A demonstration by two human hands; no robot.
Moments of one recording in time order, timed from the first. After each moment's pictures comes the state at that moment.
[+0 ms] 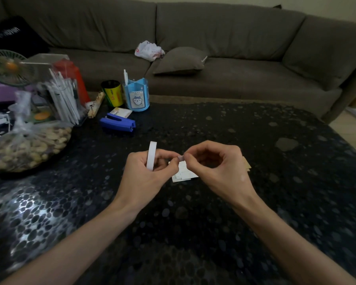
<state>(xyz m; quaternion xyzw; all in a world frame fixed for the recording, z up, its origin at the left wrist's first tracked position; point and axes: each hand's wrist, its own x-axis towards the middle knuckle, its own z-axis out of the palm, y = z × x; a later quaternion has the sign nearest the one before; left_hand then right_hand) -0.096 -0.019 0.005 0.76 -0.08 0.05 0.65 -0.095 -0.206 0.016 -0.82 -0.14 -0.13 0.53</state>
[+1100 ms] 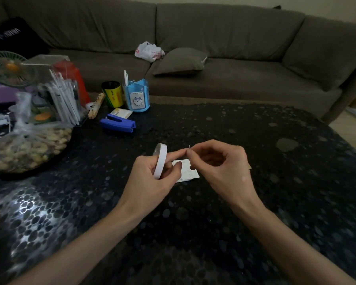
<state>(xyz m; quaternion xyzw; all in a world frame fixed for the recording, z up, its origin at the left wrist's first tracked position) -0.100 -0.023 0.002 0.78 -0.16 0.08 0.60 -0.096 -0.206 0.015 -0.83 -0.11 -0.16 0.53</state>
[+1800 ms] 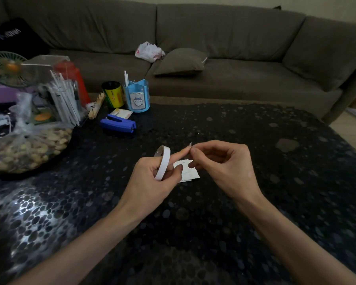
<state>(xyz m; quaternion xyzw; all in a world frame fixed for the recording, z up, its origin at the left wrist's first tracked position) -0.097 -0.022 -0.003 0.79 -0.18 0.08 0.58 -0.093 -0.211 0.020 -0.78 -0.09 -0.11 0.61</state>
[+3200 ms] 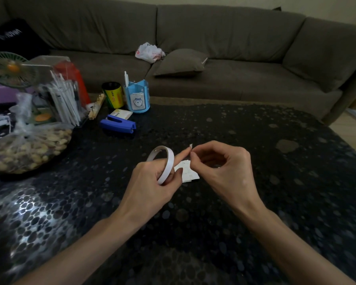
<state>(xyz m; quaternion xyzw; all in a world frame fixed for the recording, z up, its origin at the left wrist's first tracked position) -0.098 -0.024 -0.007 0.85 -0.15 0.14 0.48 -0.097 -0.208 0.016 -0.84 -0.14 -0.20 0.48</state>
